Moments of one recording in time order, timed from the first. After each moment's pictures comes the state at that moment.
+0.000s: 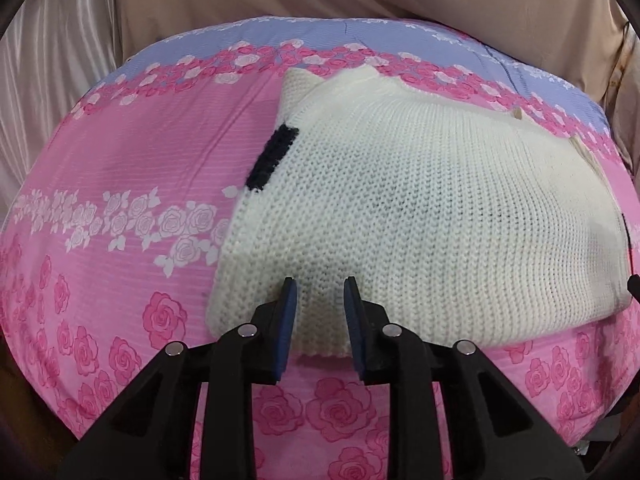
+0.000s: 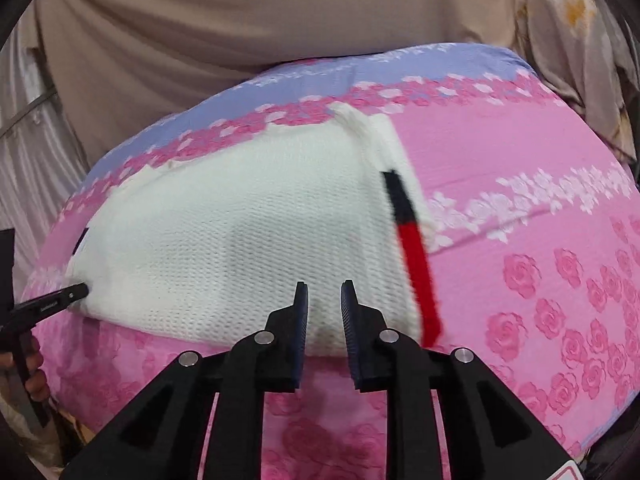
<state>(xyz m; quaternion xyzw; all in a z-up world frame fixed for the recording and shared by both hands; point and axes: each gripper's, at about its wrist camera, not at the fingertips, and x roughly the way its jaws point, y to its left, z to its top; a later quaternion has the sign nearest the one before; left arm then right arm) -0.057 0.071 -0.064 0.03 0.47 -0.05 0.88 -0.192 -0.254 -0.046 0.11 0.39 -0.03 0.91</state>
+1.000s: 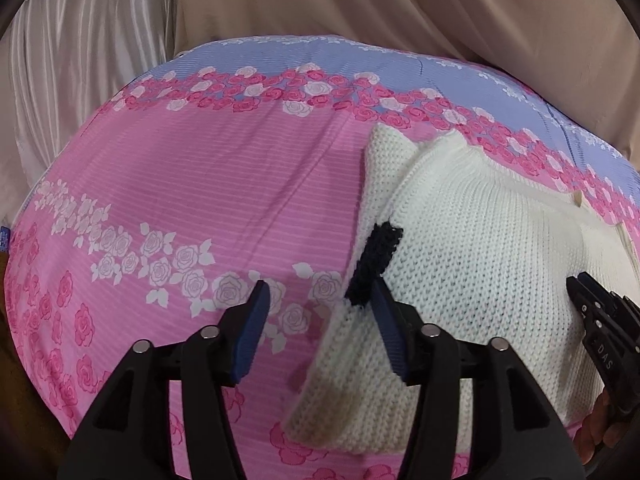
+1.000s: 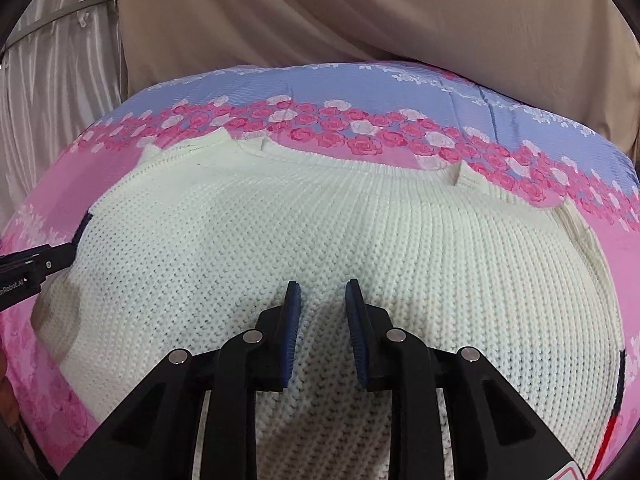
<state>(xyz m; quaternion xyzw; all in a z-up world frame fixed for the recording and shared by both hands) -0.006 0.115 -0.048 -0.03 0.44 0.03 0.90 -0.063 -0.117 -0.052 -0.01 0.38 0.04 0.92</state>
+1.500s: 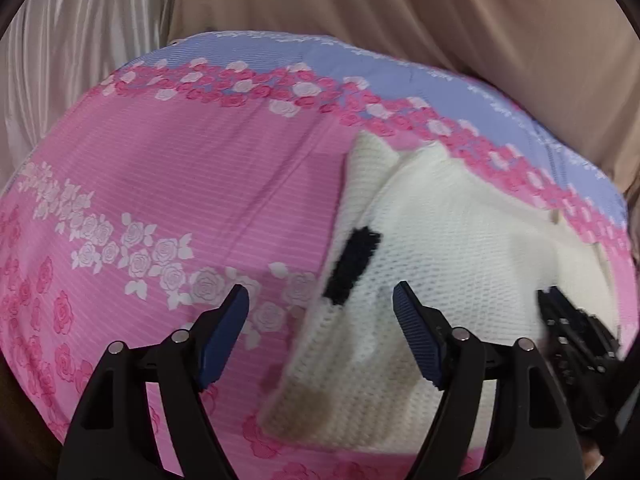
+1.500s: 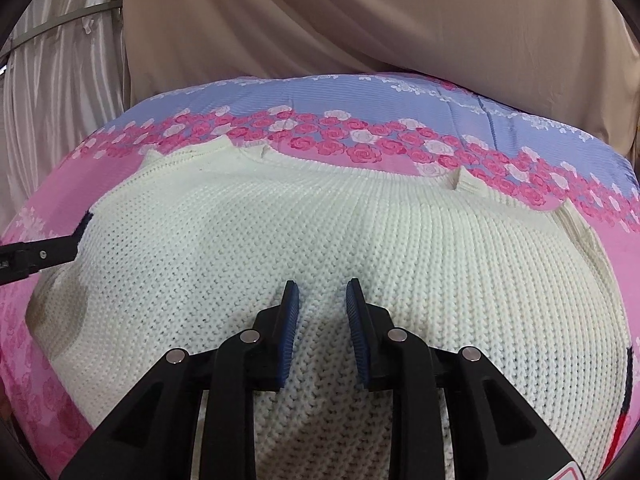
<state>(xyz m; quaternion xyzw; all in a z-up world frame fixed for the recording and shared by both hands) -0.009 0.116 -0.039 -0.08 0.44 0.00 0.90 -0.064 -0.117 -0.056 -0.01 0.36 0.04 0.93</state>
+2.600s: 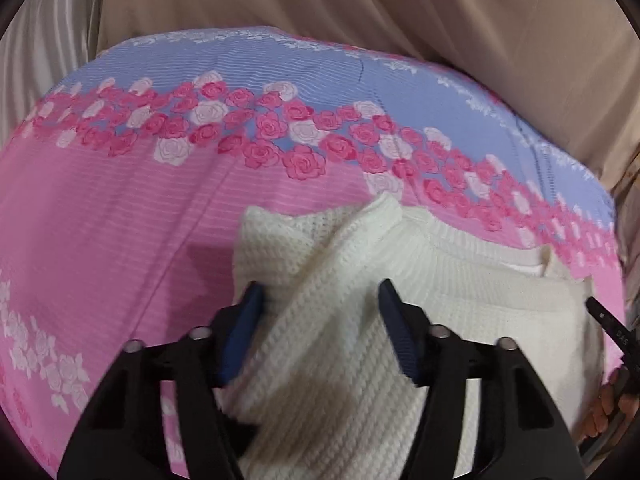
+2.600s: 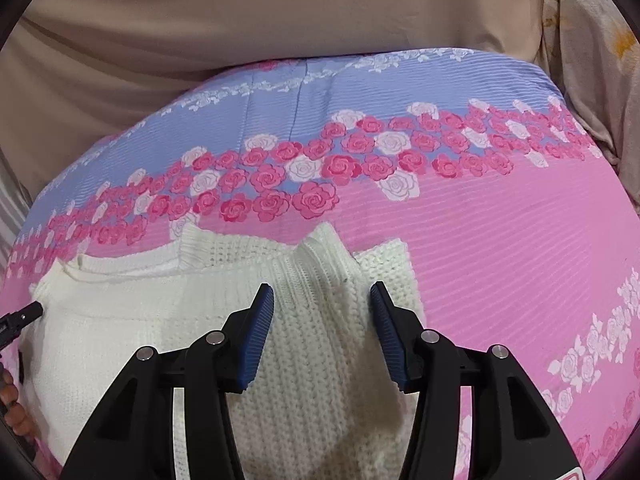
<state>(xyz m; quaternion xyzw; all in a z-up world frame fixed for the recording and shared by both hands) 0.105 0.062 -0.043 -0.06 0.46 -0.05 0.89 -0.012 -0.306 -0.034 0.10 0.42 -0.09 0.90</state>
